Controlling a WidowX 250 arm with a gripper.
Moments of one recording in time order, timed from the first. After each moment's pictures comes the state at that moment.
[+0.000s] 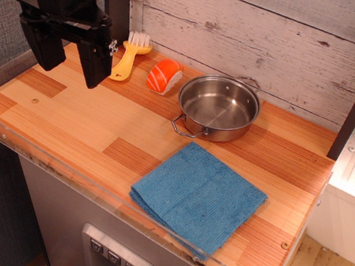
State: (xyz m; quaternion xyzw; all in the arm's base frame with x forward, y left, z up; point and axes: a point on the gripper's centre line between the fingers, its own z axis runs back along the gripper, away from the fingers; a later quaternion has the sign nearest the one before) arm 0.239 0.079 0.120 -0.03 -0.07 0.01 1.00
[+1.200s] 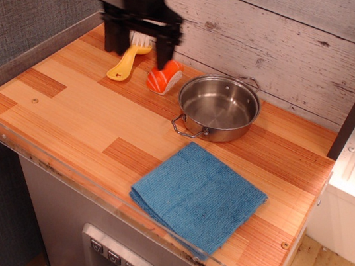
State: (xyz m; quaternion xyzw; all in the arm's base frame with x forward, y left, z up) arm 0.355 0.071 0.081 0.00 -0.10 0.04 0.99
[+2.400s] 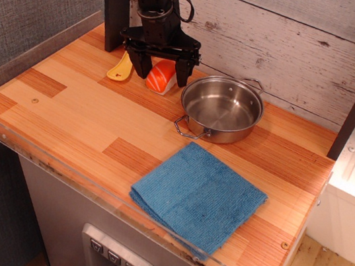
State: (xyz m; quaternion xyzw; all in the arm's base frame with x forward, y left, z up) arm 0.390 0.072 0.032 -0.04 -0.16 0.09 0.98
